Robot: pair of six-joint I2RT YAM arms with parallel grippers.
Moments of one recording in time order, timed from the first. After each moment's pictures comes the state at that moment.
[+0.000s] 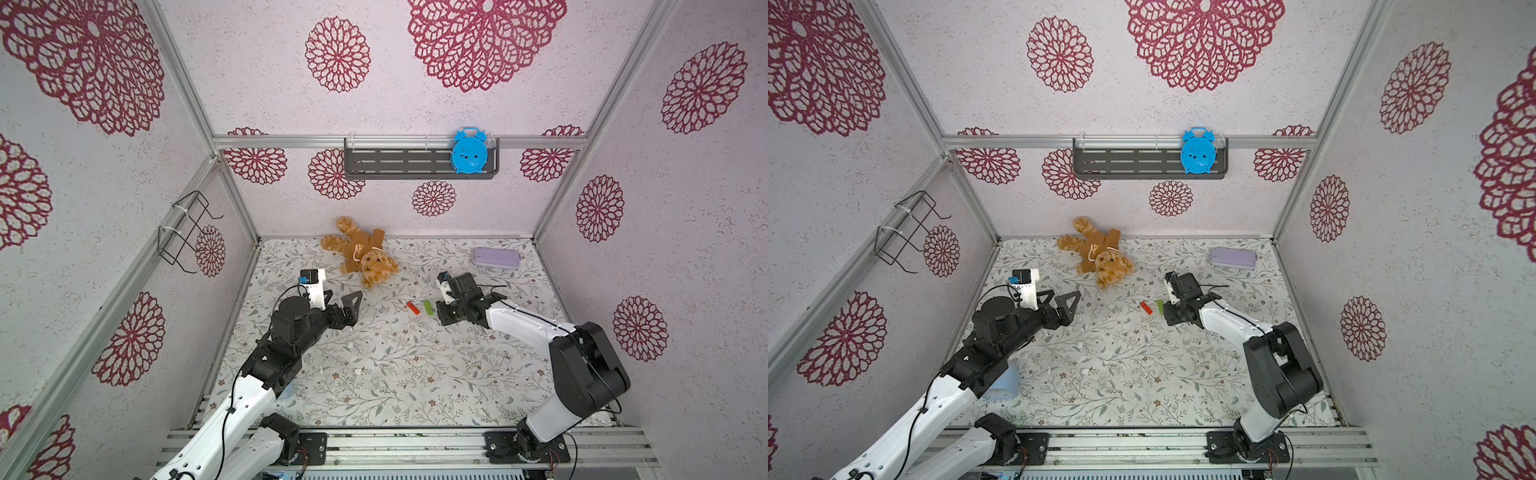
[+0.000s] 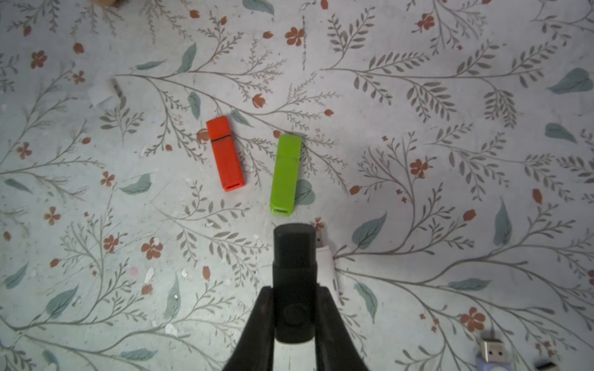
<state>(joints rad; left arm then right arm) -0.44 0.83 0.69 -0.11 0.02 -0.43 0.48 1.65 1.05 -0.38 0.00 0.13</state>
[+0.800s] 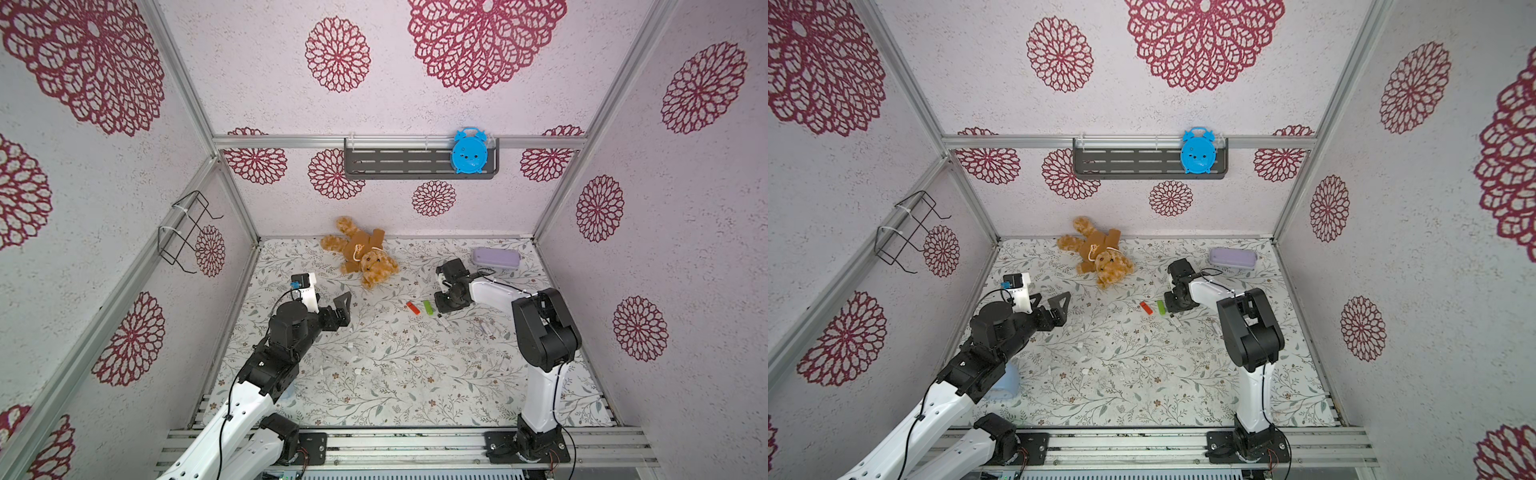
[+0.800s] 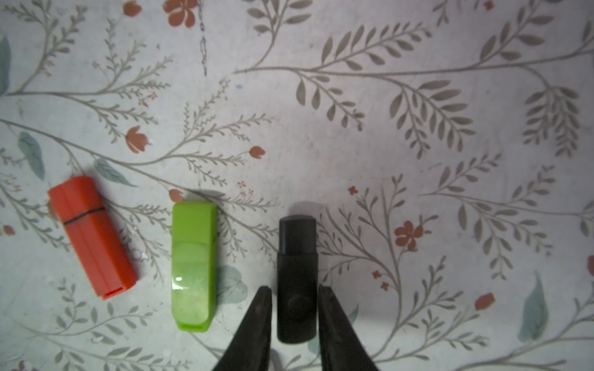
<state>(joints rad) -0.42 0.81 0.67 -0.17 -0.12 -0.41 0.40 1.97 1.33 -0.53 0.00 0.11</state>
